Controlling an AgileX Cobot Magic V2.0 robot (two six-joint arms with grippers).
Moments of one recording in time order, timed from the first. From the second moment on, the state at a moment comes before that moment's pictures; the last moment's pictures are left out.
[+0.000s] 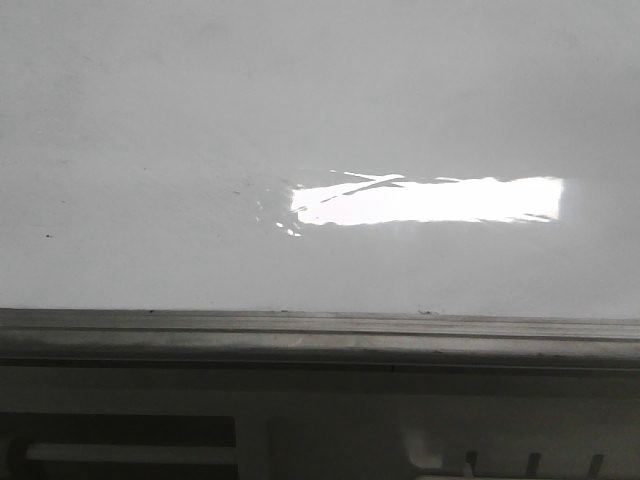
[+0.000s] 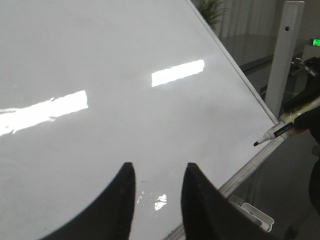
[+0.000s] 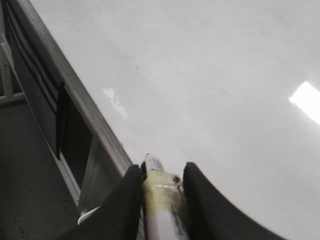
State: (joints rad) left arm -0.57 0.35 -0.38 -1.18 0.33 1.11; right arm 0.64 0.38 -0.52 0.10 0.58 -0.51
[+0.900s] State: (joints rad) left arm -0.57 0.34 -0.31 -1.26 0.30 1.11; right arm 0.64 0.92 -0.60 0.17 0.10 -0.50
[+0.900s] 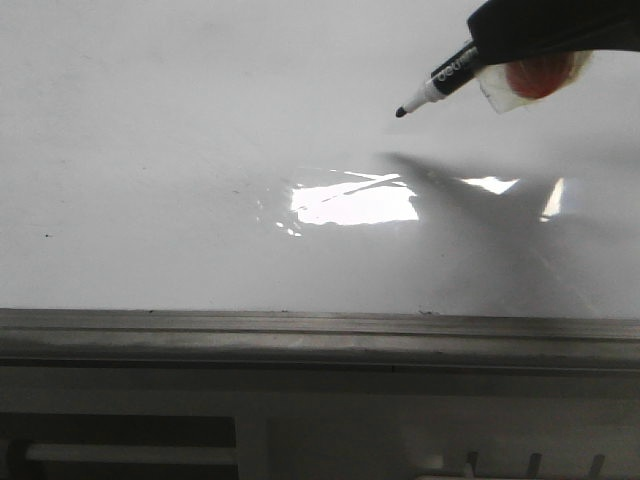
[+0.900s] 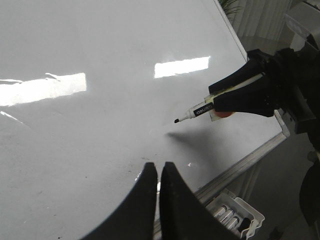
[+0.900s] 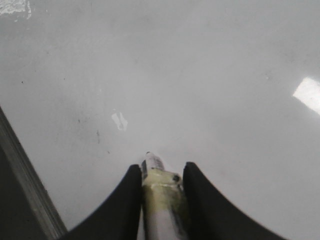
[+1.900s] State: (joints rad) left arm -0.57 0.34 -0.31 -1.26 0.31 1.11; right arm 0.62 0.98 -0.62 0.20 0.31 -0.50
